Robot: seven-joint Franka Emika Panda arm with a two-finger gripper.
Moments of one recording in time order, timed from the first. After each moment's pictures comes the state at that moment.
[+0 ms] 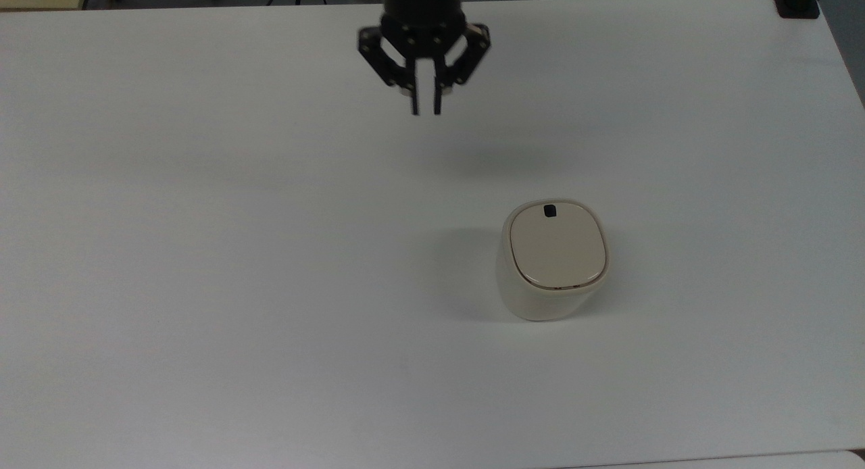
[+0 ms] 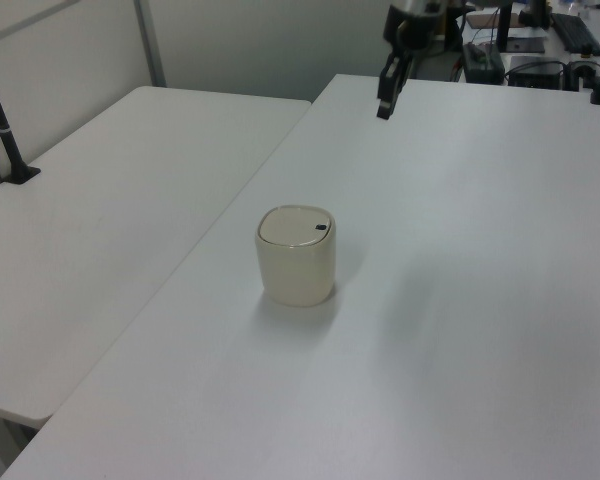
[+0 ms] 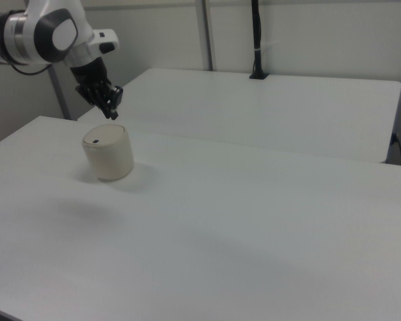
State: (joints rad) arm 0.17 0.13 0.01 -1.61 -0.02 1.98 0.16
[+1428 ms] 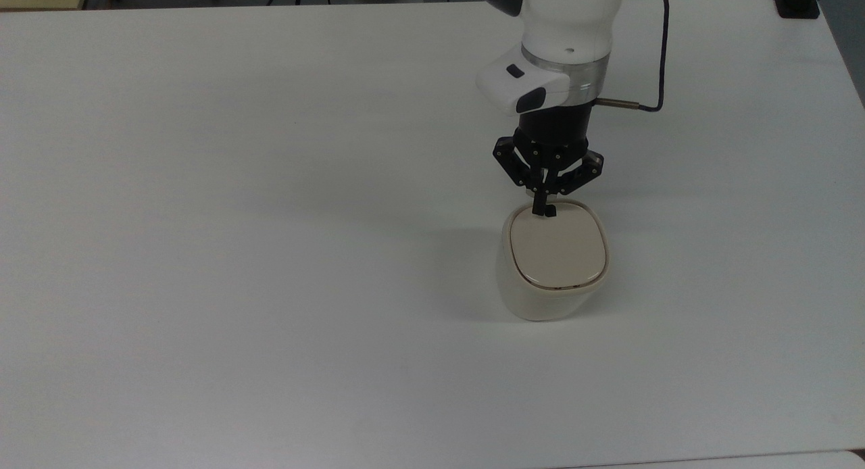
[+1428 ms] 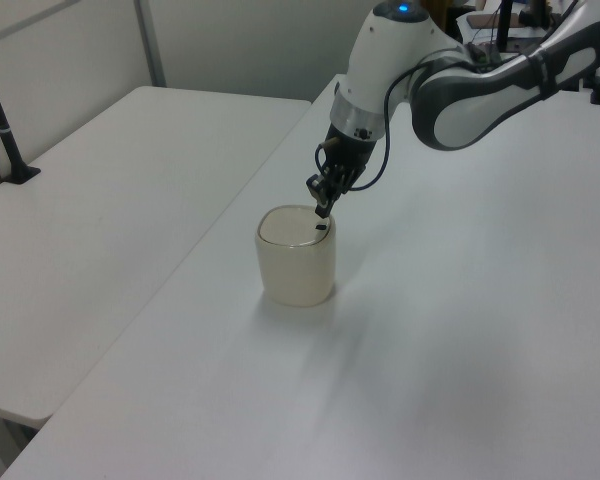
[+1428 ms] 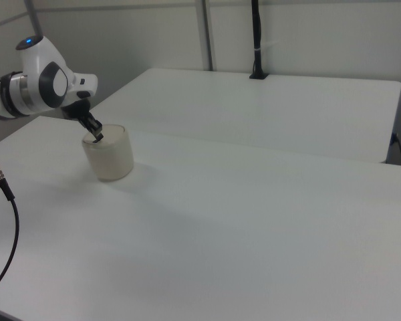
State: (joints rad) arm 0.29 0.38 0.10 -1.61 -0.21 2.33 0.78
